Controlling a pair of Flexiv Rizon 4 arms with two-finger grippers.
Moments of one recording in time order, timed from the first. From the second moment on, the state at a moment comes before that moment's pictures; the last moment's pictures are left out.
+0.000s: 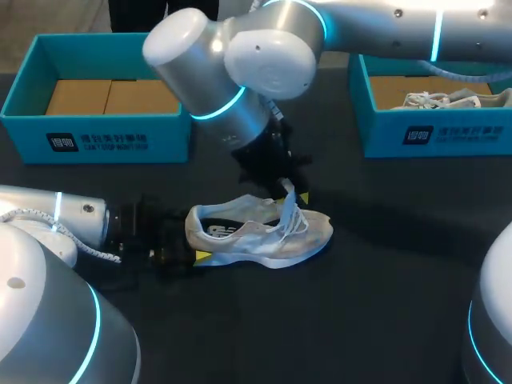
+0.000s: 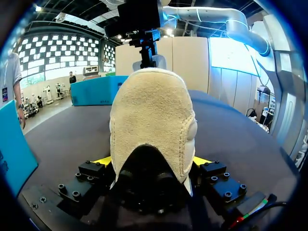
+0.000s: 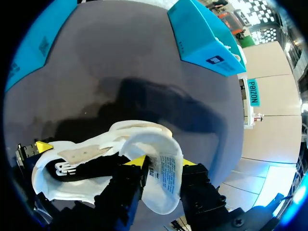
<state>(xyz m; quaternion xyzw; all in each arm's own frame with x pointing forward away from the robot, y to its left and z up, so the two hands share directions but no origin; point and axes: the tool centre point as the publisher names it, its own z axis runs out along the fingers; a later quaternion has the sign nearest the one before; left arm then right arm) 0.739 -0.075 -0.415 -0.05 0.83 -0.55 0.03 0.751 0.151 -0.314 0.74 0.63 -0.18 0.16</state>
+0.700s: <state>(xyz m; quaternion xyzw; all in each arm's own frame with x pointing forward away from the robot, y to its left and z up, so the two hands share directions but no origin) 0.739 -0.076 -0.414 -0.05 0.83 -0.55 0.03 0.750 0.108 -0.332 0.77 0.60 -0.16 0.14</state>
